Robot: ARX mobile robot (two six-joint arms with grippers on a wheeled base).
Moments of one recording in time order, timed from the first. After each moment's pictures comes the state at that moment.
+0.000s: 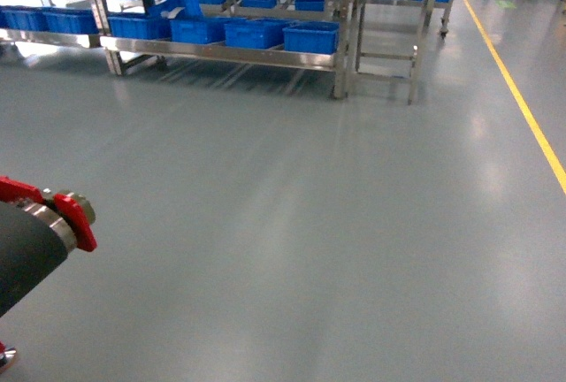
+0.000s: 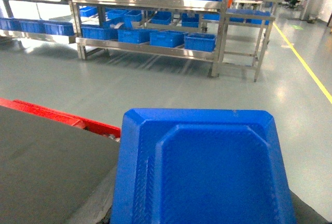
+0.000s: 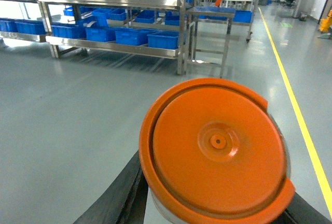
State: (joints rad) left arm 0.00 0.01 0.01 -0.01 0.00 0.00; right arm 0.00 0.01 0.01 -0.01 0.00 -0.01
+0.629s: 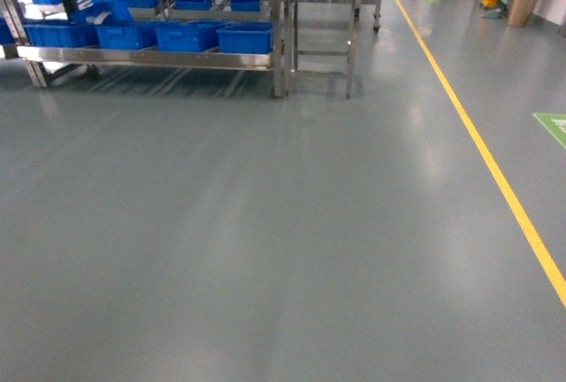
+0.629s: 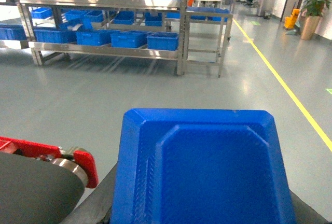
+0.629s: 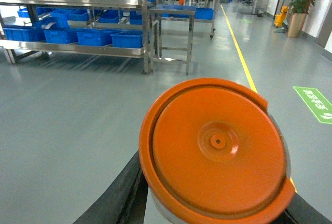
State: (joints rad) left arm 0.00 0.01 0.01 -0.01 0.00 0.00; right arm 0.00 0.00 0.01 -0.01 0.00 -0.01
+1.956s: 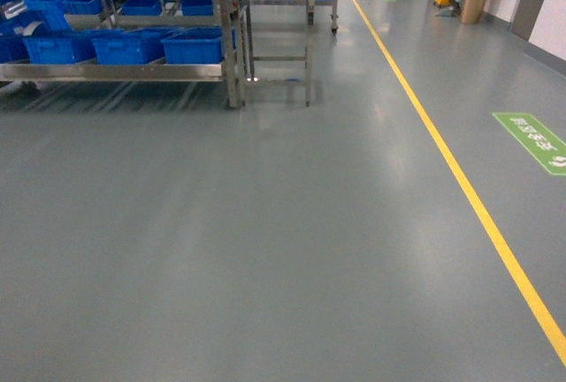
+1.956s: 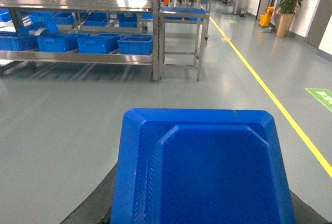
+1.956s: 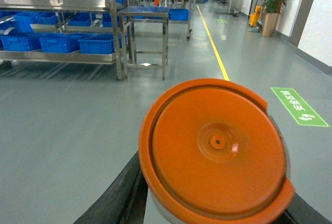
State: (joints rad) left arm 0.00 0.01 0.01 -0.01 0.00 0.00; right arm 0.00 0.00 0.01 -0.01 0.00 -0.01
